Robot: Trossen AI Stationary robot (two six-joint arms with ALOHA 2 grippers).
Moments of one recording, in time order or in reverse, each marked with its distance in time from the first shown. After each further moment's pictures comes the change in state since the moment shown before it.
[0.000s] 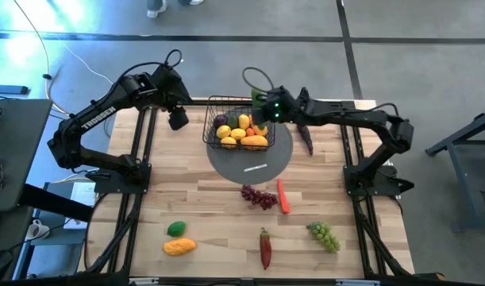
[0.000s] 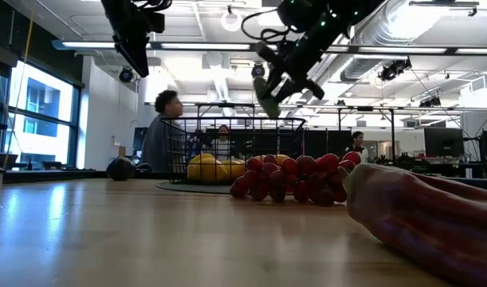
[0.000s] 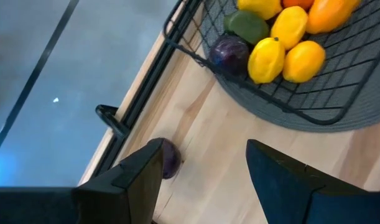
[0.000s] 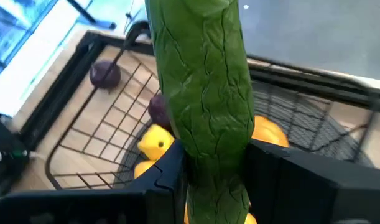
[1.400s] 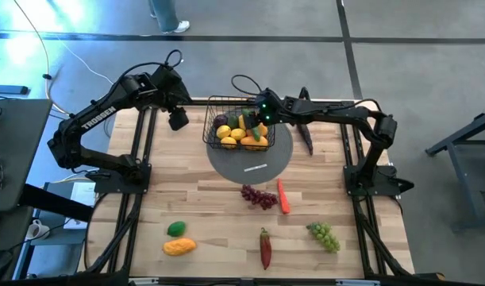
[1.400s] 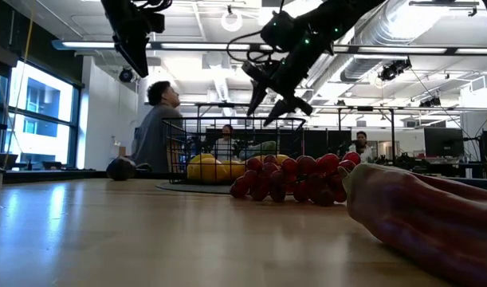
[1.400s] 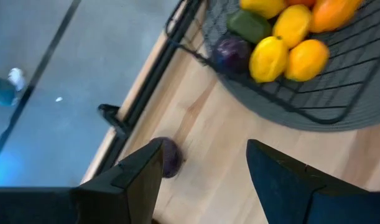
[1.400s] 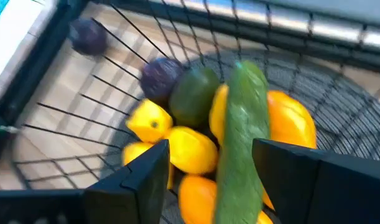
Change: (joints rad) left arm 0.000 0.000 0.000 -0.001 -0.016 0.000; right arm -0.017 0.158 0.086 -0.033 -0.108 -0.006
